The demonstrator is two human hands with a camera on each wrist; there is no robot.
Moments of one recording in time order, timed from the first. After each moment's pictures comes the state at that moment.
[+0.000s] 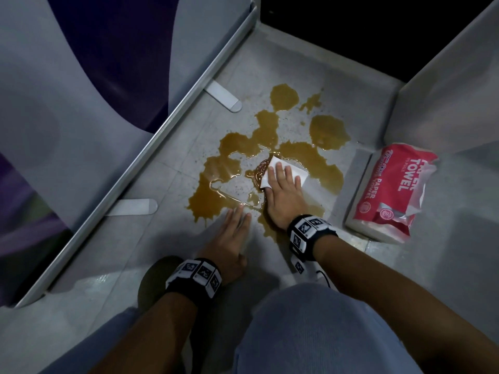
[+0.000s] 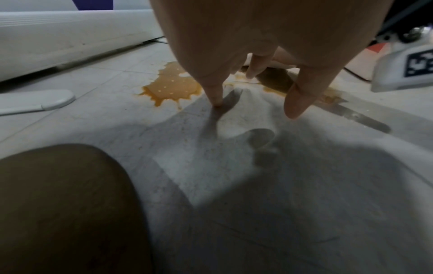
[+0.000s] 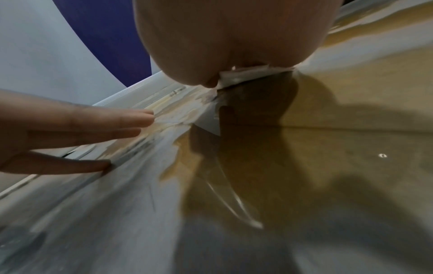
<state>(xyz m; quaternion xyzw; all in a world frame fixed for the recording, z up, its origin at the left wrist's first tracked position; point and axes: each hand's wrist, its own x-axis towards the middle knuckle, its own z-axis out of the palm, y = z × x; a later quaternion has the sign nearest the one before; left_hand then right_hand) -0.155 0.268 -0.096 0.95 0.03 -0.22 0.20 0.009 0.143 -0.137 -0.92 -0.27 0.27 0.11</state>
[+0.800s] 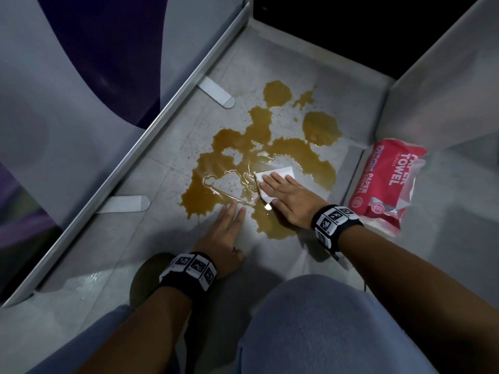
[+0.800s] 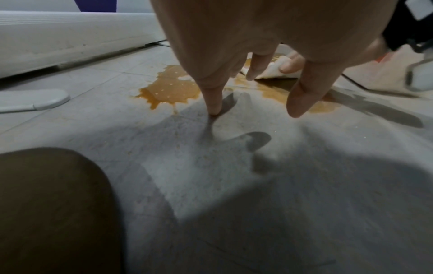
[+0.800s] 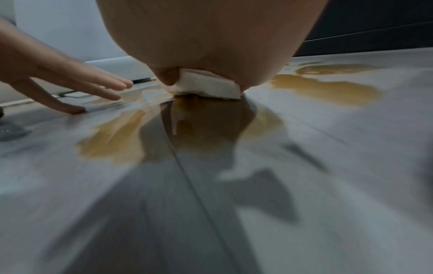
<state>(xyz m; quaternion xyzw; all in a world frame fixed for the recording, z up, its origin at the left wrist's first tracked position) -0.150 0.267 -0.097 0.92 0.08 -0.26 0.29 0.041 0.083 -0.142 -0.81 -0.51 0.27 0.11</state>
